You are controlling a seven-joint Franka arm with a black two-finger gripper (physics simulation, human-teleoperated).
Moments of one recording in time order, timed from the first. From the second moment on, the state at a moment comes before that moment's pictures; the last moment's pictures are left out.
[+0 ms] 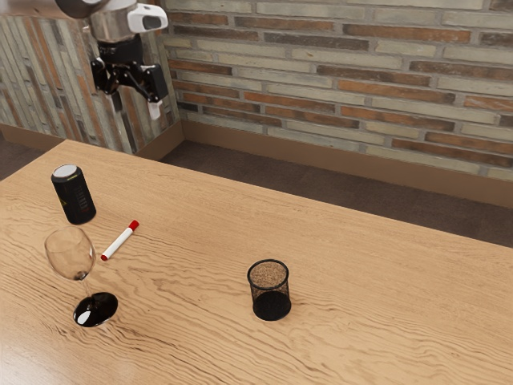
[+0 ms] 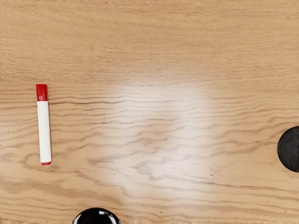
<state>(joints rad) -0.01 0.13 0.07 -1.35 0.03 1.48 0.02</state>
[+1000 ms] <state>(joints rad) 0.00 0.42 0.31 -1.81 -0.04 2.13 0.20</state>
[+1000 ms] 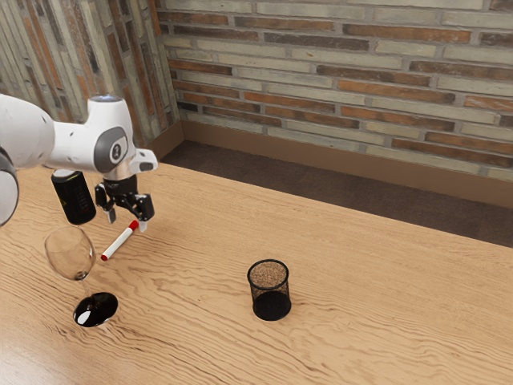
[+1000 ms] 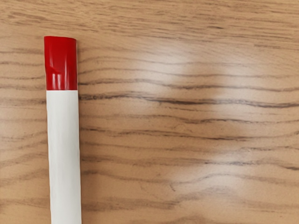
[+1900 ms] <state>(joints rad) 0.07 0.63 0.33 -1.67 -0.14 2.18 0.58</state>
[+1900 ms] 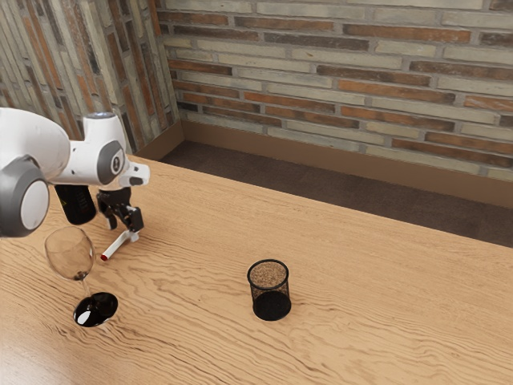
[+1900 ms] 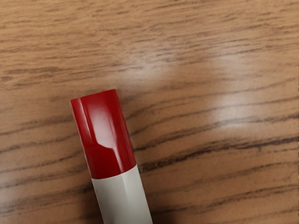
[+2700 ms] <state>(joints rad) 0.06 0.56 0.28 -1.65 -0.16 2.20 0.65</state>
